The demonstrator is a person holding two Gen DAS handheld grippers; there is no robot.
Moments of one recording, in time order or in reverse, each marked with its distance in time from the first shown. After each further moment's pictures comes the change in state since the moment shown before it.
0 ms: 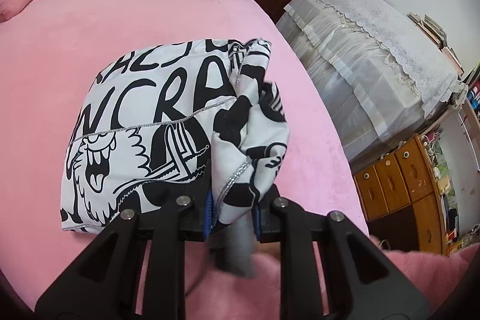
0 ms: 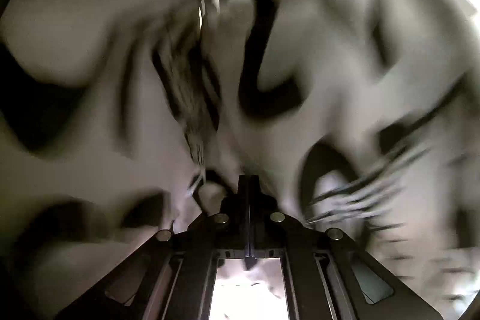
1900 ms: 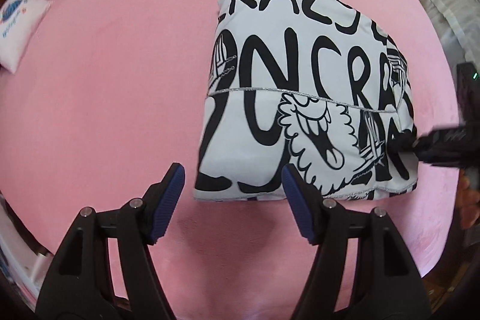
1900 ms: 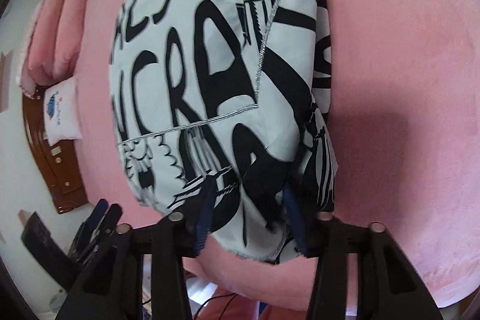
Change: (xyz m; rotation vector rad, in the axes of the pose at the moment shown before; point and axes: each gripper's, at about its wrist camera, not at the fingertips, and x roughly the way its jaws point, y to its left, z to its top) left arm 0.038 0.143 0.034 -0.104 0.369 0.522; right arm -0.049 0.008 -0.063 0.009 0.207 -0.391
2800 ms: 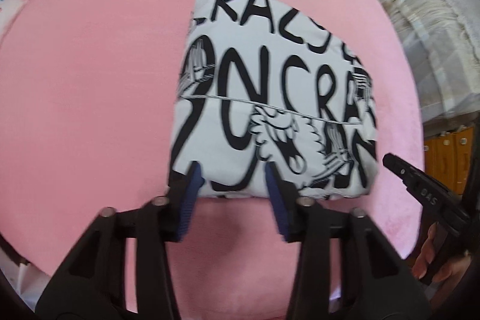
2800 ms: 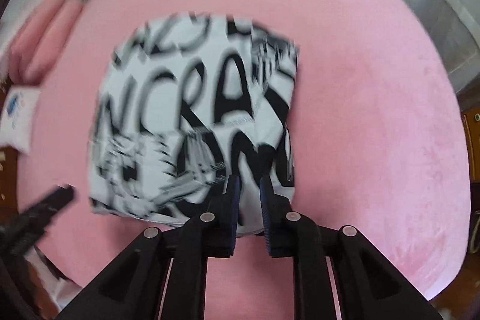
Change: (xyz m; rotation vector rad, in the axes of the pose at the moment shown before) left arm -0.030 -0.012 -0.025 0.045 -0.015 -0.214; right arm -0.033 0.078 -0.139 -0.061 -0.539 -0.286
